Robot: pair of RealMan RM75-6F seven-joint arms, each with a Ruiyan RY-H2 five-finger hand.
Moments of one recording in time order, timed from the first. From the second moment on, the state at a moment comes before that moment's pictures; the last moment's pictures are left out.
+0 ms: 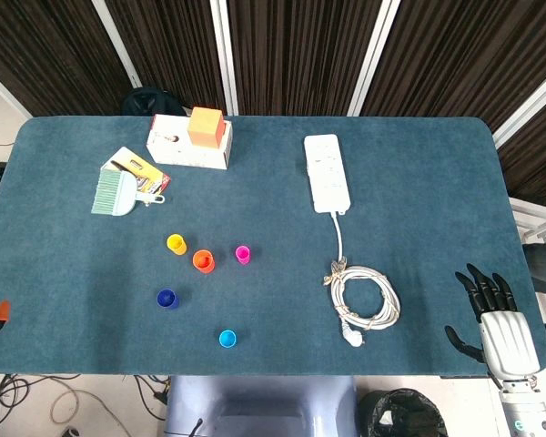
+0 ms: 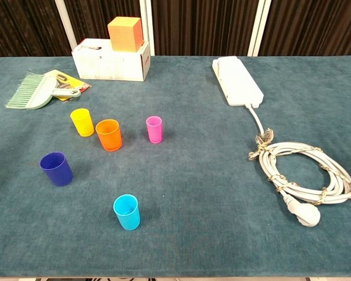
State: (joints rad) left arm 0.02 -1.12 -0.12 -1.75 1.41 1.64 0.05; right arm 0.05 -1.18 0.04 -1.66 -1.60 1.55 0.00
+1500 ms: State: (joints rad) left arm -0.05 -1.11 -0.06 -1.76 1.50 1.49 0.07; right arm 0.04 -1.18 0.05 -1.66 -1.57 1.56 -0.01
